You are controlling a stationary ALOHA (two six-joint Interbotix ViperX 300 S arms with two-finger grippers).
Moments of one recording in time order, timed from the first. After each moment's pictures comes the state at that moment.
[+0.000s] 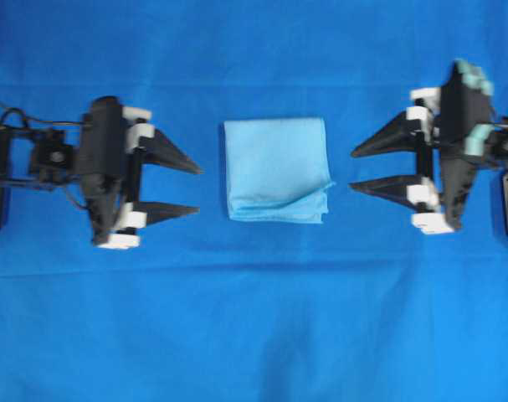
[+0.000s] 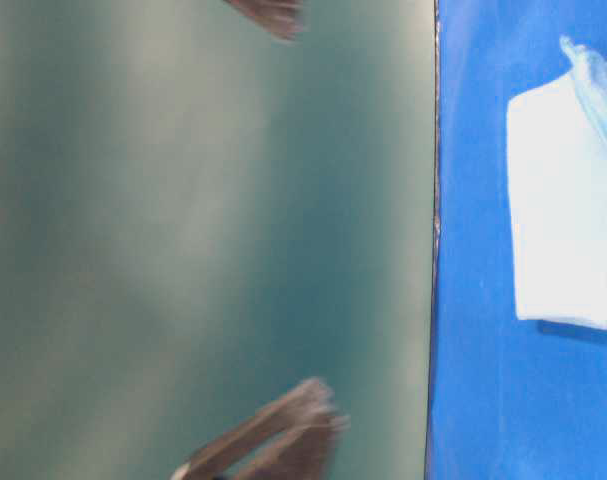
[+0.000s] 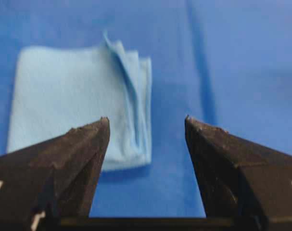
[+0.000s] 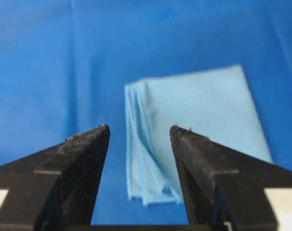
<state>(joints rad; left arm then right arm) -0.04 -0.39 0.88 -0.03 -0.03 0.04 -0.02 -0.62 0.94 -0.07 0.13 0.19</state>
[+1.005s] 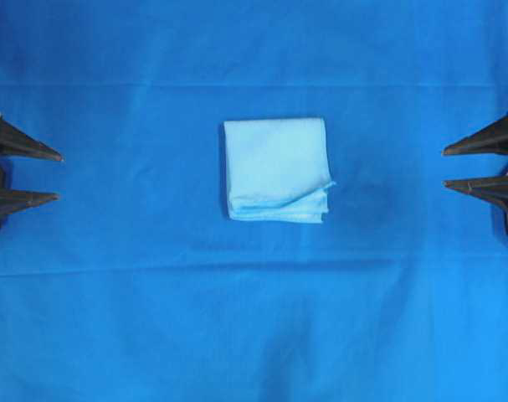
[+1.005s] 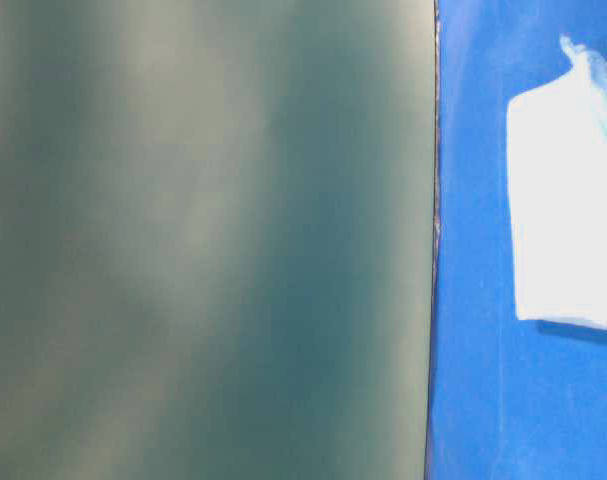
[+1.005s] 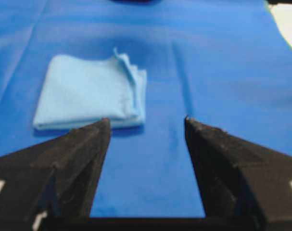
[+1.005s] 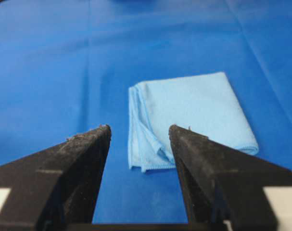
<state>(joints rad) -0.04 -1.26 1.39 -0.04 0.02 -0.03 -0.03 -1.18 1.34 -0.07 0.05 0.19</state>
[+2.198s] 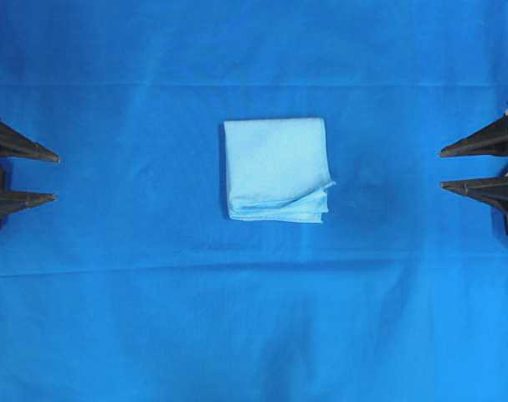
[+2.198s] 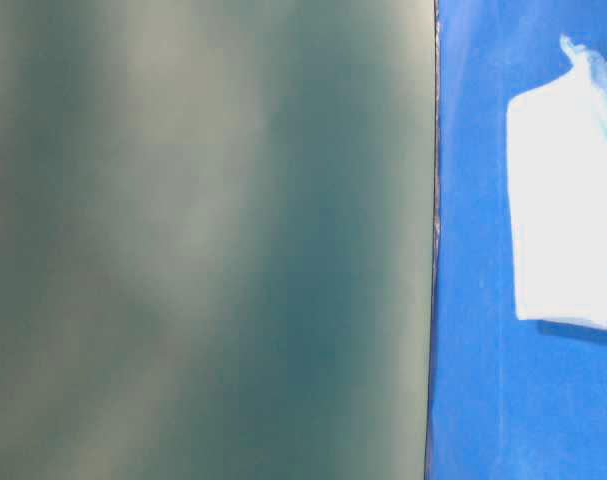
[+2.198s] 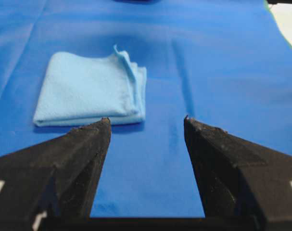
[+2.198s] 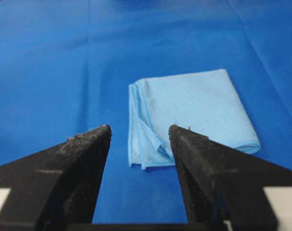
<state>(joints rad) -0.04 -1.28 1.40 -0.04 0.03 -0.03 -0.03 -1.17 1.34 -0.07 0.03 0.19</state>
